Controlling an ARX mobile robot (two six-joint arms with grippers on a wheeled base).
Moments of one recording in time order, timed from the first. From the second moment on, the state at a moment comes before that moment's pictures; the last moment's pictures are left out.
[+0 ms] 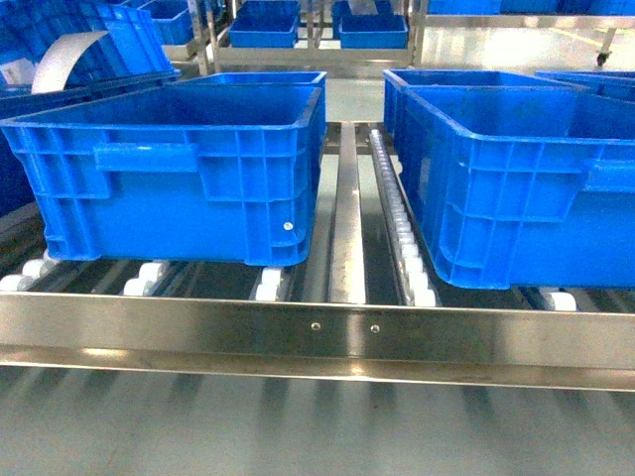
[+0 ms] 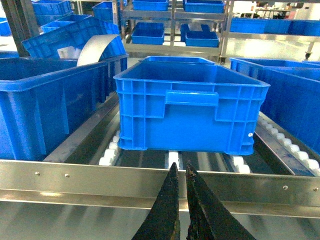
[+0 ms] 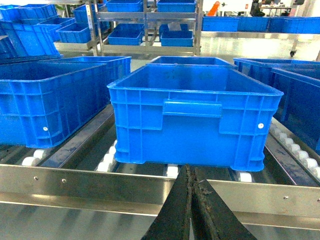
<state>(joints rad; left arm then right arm) 0.00 0.01 0.01 0.00 0.00 -0.01 0.00 0.00 0.01 0.00 0.00 0.00</state>
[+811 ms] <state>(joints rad) 0.00 0.01 0.01 0.00 0.00 -0.01 0.00 0.00 0.01 0.00 0.00 0.00</state>
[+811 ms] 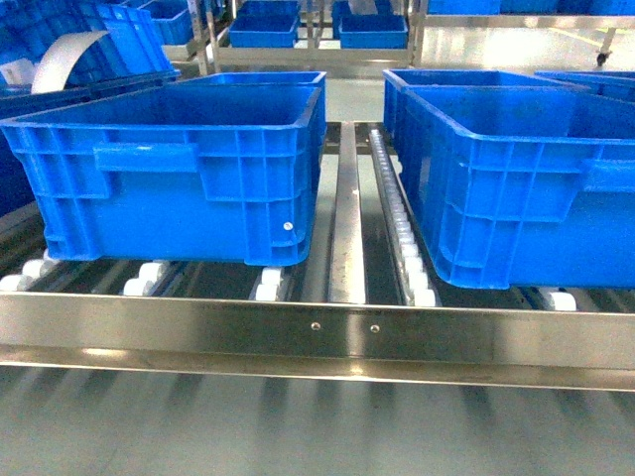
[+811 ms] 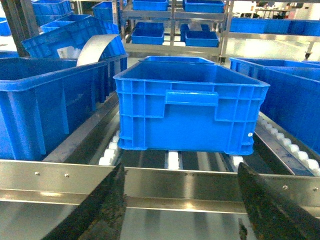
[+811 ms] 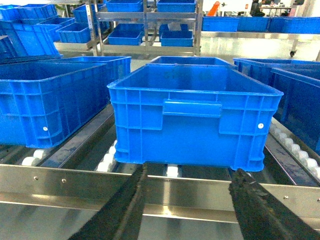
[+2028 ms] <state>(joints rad) 0.00 0.01 0.01 0.00 0.00 -0.01 0.00 0.00 0.01 0.00 0.00 0.00</state>
